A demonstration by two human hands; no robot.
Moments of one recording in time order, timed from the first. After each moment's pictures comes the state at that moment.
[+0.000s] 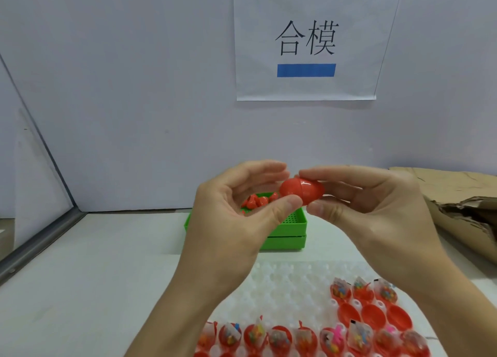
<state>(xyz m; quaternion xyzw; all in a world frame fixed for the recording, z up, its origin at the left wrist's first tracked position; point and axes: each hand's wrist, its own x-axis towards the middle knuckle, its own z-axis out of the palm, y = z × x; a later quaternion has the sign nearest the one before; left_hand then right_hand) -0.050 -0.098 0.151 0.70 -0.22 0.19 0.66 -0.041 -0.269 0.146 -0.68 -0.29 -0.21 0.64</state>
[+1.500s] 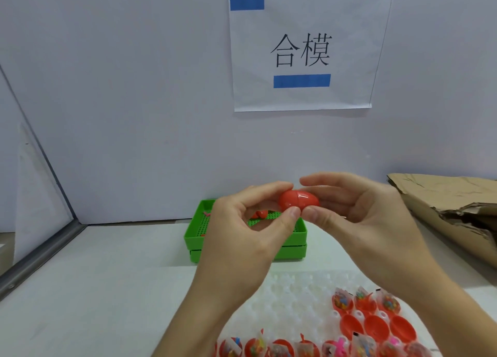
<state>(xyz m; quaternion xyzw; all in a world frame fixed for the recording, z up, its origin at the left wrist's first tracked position) -0.043 -0.108 0.144 0.72 -0.21 0.19 0.63 -0.029 -0.274 0.136 -0.71 -0.25 -0.19 0.63</state>
